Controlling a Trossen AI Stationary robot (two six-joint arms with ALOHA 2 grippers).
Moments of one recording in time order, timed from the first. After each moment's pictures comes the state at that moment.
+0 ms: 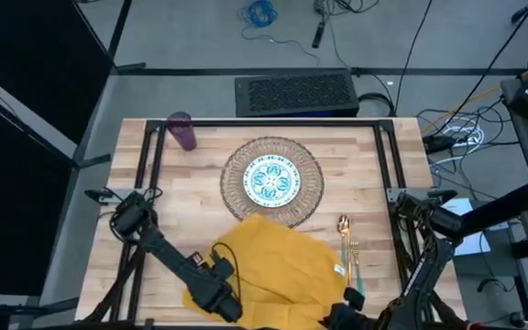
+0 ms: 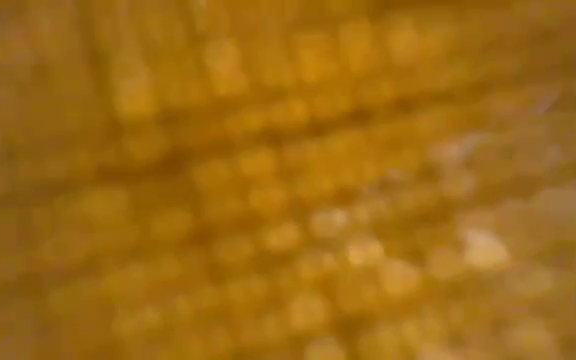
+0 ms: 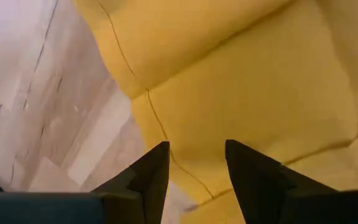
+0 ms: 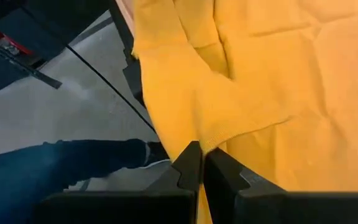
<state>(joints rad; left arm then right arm) -0.71 2.12 1.61 -1.29 0.00 -1.38 1.07 2.02 1.65 -0.84 0.70 1.51</state>
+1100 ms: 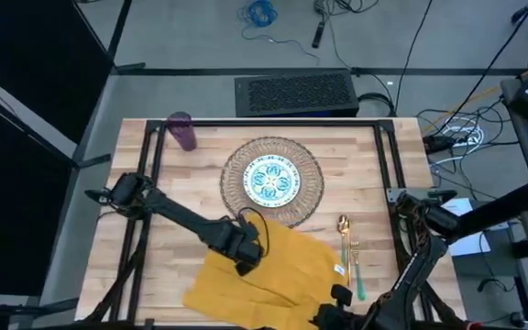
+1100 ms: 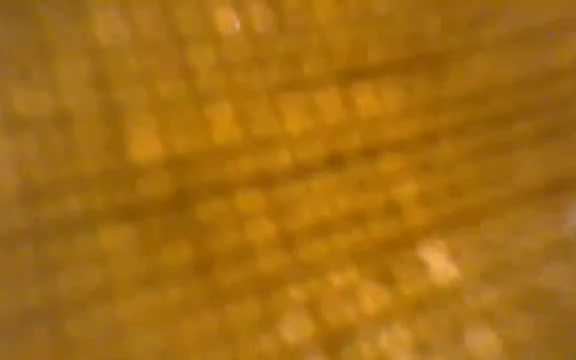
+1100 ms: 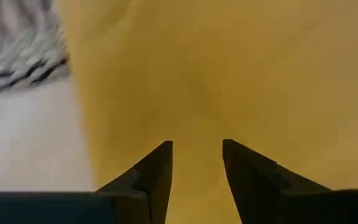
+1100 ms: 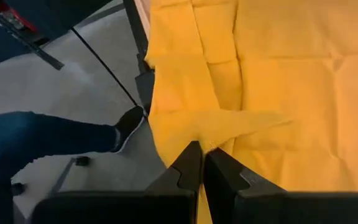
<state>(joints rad) -0.39 1.94 1.33 -0.87 -0.14 -0.91 1.00 2.02 1.68 -0.78 0.63 1.27</state>
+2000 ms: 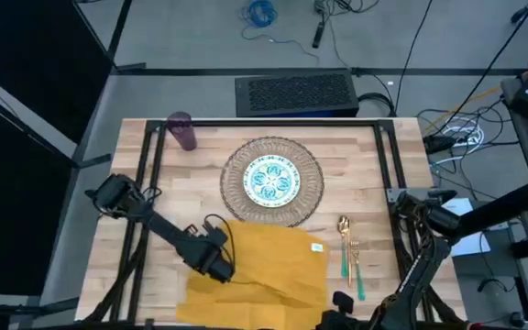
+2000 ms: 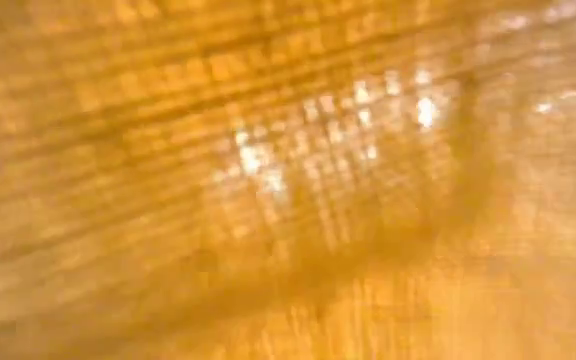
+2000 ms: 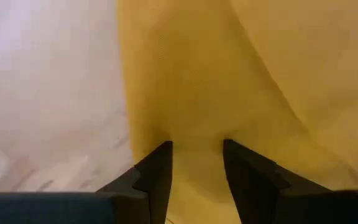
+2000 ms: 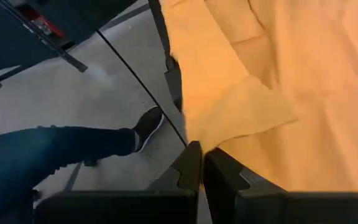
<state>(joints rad) -0.56 1.84 1.15 -1.01 -0.15 -1.32 1.01 2.02 1.68 -0.69 0.63 1.29</state>
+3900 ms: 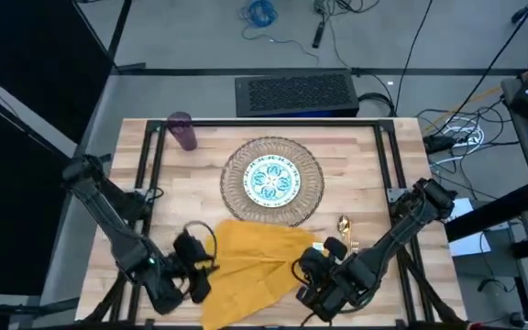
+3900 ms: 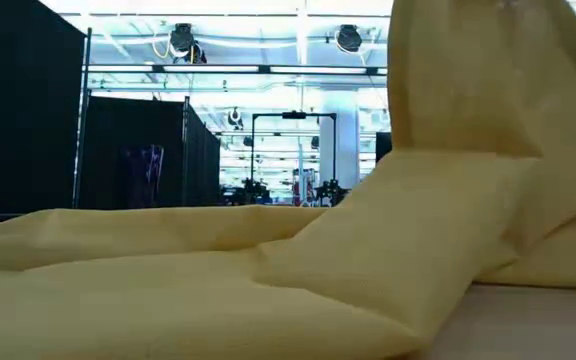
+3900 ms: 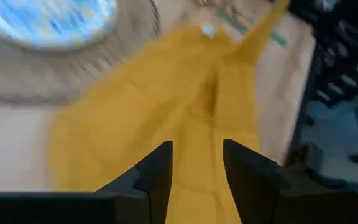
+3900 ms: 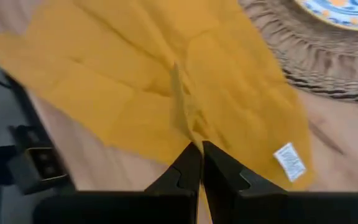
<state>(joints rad) -0.89 1.53 1.22 -0.77 -0.62 -1.37 0.73 1.87 1.68 -1.10 0.48 1.28</state>
